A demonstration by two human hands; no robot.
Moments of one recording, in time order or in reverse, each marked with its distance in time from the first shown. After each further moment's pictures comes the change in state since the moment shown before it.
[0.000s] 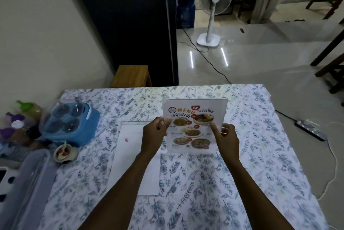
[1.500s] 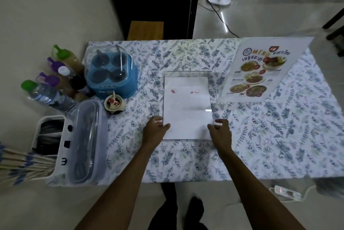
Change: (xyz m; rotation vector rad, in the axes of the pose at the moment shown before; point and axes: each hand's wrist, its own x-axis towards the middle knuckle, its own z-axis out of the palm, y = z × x) left_hand -0.097 -0.211 -0.198 -0.011 -0.130 -0.477; right_hand -0.222 0.036 0.207 -0.155 -0.023 0.291
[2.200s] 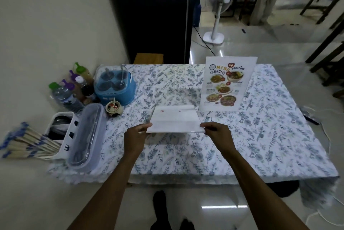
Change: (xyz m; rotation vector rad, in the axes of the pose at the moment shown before) left_hand -0.123 0.017 -0.017 0.010 0.234 0.367; right_hand -0.042 0.000 -0.125 0.116 -0.215 -0.401
